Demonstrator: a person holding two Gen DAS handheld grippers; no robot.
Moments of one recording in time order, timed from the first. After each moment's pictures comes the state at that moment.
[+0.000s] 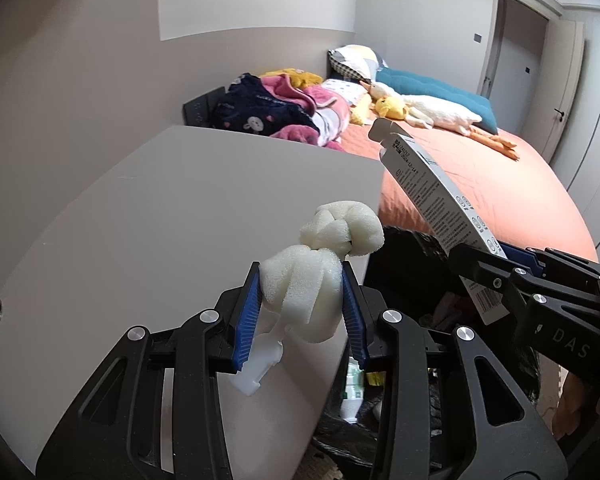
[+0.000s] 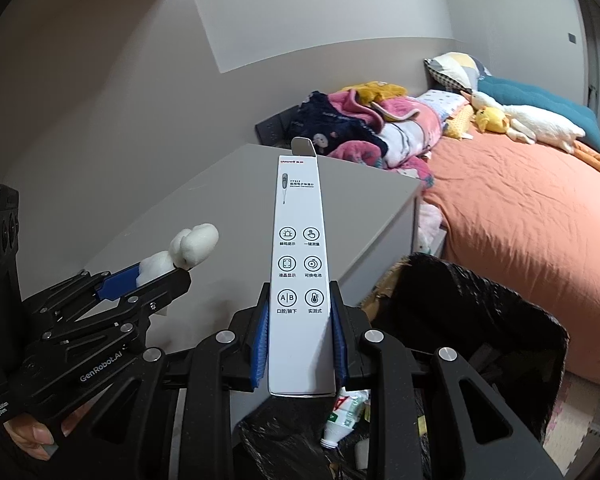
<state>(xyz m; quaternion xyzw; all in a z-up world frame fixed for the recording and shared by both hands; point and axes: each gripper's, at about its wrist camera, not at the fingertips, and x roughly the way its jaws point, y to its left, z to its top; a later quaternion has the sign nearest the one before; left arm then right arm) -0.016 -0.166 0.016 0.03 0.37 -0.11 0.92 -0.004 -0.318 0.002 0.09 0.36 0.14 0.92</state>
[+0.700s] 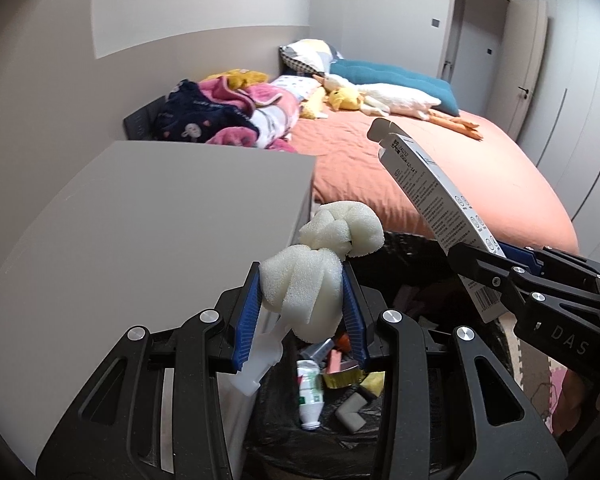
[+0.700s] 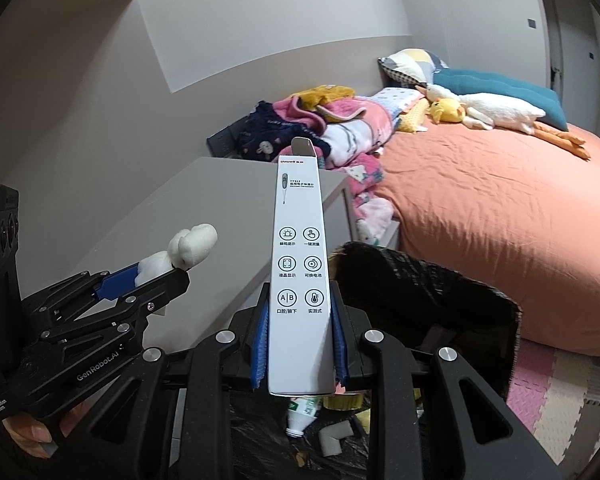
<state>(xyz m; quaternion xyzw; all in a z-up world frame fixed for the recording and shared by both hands) -0.023 -0.234 0.017 0.05 0.37 -0.18 0.91 -0.030 -0.384 -0.002 0.11 0.35 0.08 0.93</state>
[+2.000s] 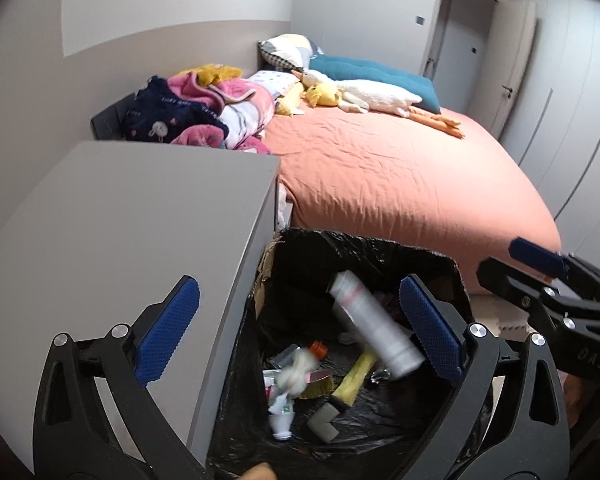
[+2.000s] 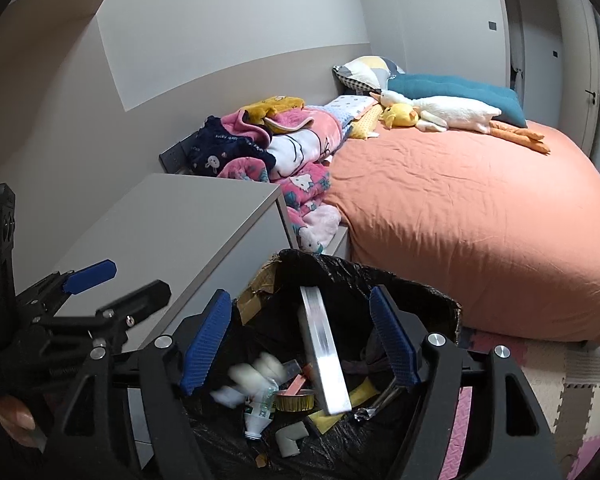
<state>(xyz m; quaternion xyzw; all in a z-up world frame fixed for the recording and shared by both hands) -0.003 -0.261 0.010 0.03 0.38 -0.21 0.90 -0.047 -0.433 -0.002 0.11 0.35 0.01 0.93</state>
